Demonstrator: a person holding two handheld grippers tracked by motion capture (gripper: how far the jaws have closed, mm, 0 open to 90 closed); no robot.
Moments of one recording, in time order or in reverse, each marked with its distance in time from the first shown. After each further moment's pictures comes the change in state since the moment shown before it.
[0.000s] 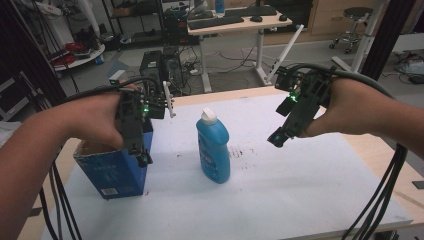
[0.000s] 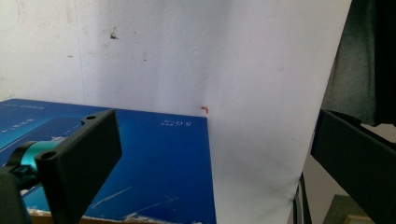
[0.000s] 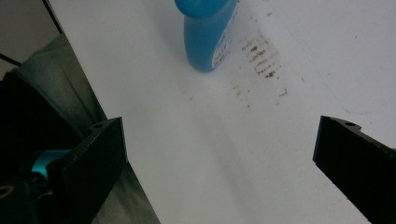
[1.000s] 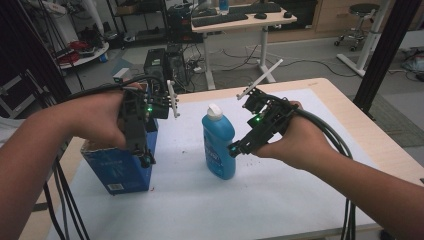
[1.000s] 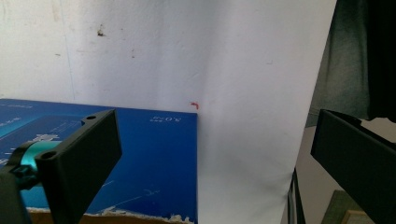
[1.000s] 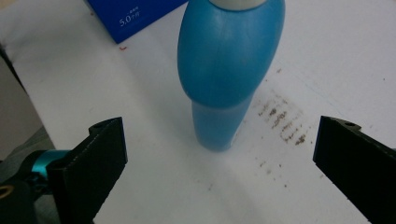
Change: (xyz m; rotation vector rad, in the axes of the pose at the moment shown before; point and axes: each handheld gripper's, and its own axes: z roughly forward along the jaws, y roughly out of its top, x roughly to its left) left arm -0.011 -0.005 -0.001 0.004 -0.006 0.021; right arm 0.027 0.017 0.081 -0.236 -0.072 0.143
